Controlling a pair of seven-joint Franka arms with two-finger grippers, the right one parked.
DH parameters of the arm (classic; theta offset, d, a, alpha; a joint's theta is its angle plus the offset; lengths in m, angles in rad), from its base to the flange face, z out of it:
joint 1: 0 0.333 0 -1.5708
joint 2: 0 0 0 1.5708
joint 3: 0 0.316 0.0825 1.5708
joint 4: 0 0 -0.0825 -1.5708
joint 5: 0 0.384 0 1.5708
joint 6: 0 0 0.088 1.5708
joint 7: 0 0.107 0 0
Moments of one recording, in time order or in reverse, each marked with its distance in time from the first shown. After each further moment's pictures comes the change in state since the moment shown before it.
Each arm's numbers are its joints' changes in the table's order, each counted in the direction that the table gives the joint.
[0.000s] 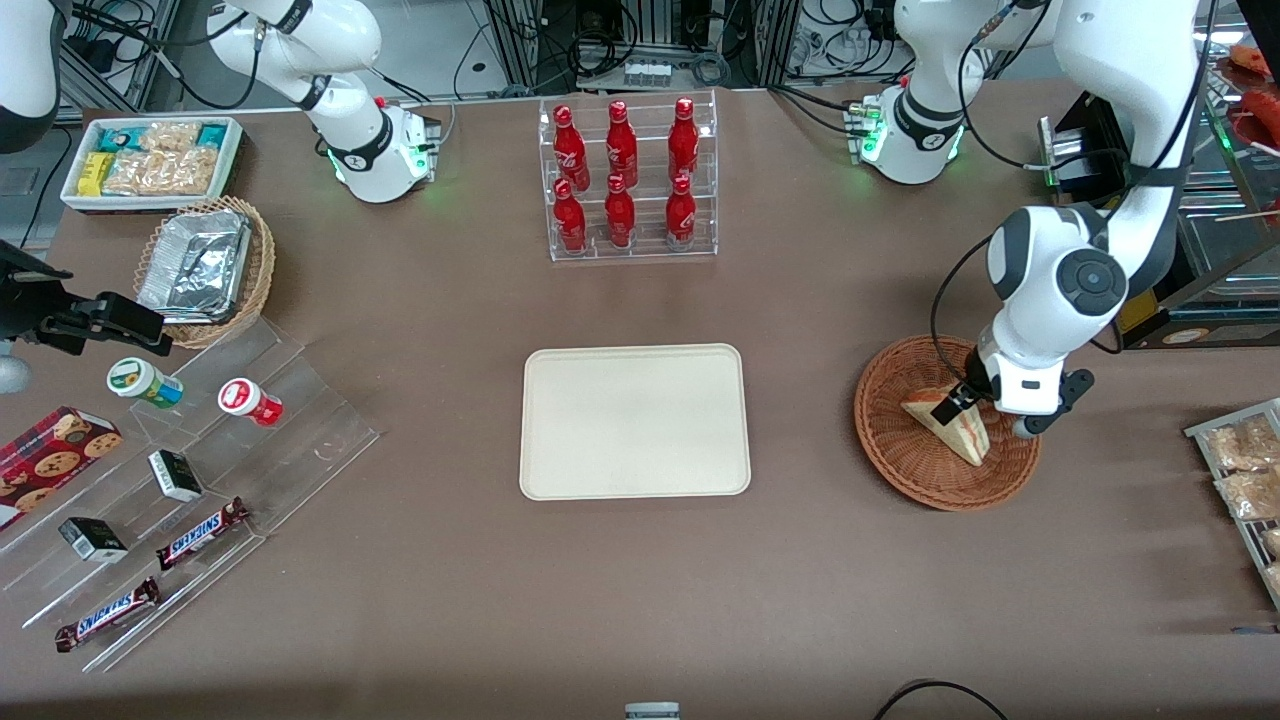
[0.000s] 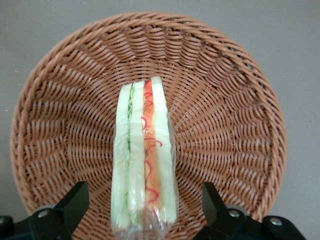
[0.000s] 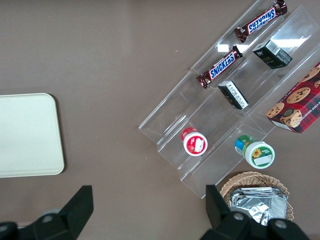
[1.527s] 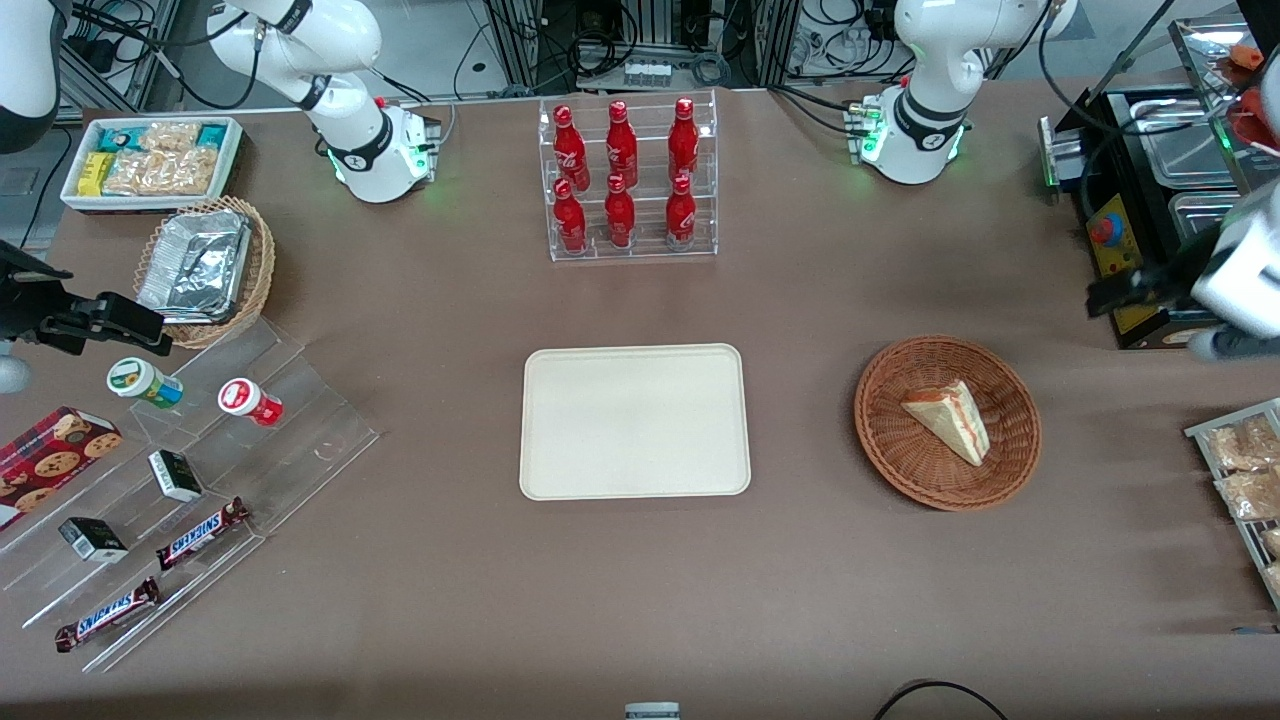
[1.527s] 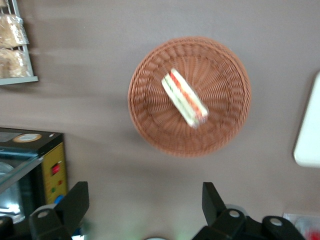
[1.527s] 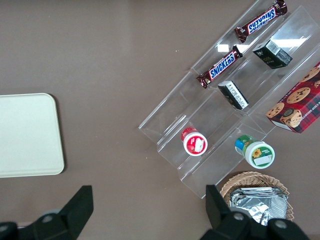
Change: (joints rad) arm 0.100 -0.135 0.011 0.579 0.005 -0.888 0.684
